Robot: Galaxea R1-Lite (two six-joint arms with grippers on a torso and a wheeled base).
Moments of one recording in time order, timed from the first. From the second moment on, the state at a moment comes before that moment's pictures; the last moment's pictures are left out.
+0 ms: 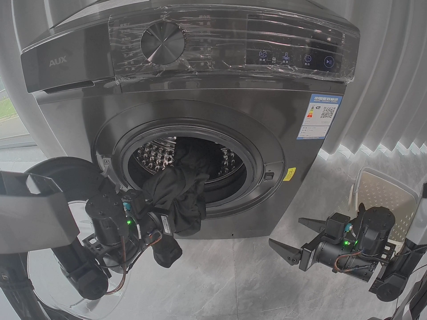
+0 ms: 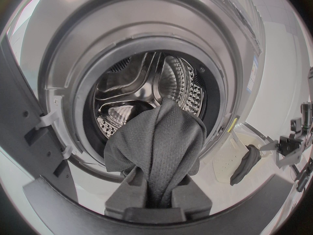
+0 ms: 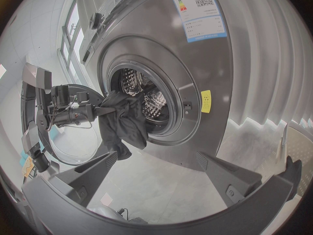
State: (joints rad) left arm -0.56 2.04 -0.38 -1.55 0.23 -0.12; right arm 0.62 1.90 -0.13 -1.55 0.03 0.13
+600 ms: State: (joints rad) left arm -0.55 2.16 -0.54 -1.55 0.27 -0.12; right arm 0.64 1.94 -0.11 -1.55 0.03 0.13
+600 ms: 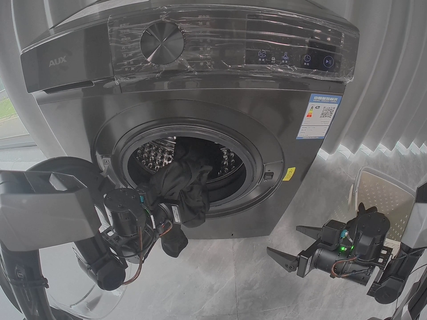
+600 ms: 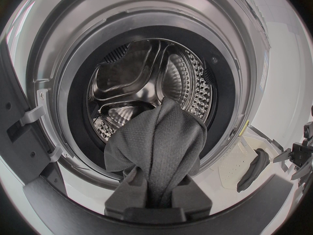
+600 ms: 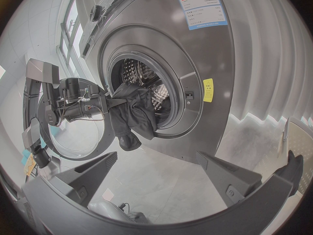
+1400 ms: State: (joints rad) left arm -0.56 2.19 -0.70 -1.55 0.20 -0.12; right arm 0.64 1.95 -0.09 -1.55 0.03 0.13
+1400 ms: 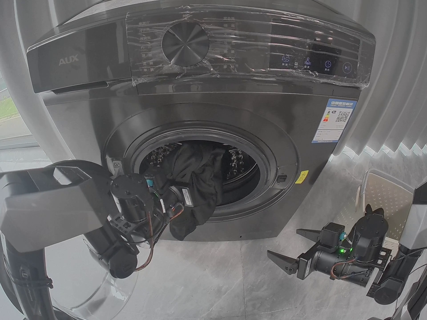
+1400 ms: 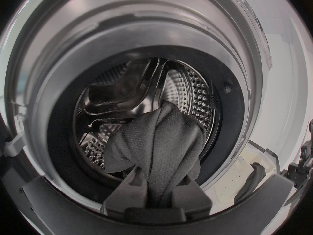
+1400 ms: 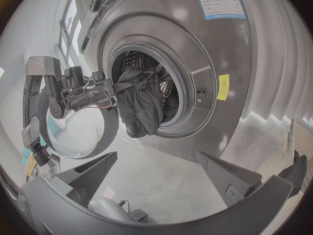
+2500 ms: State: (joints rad) left arm -0.53 2.59 -1.53 -1.27 0.28 -0.13; right arm 0.64 1.96 -0.10 -1.55 0.03 0.13
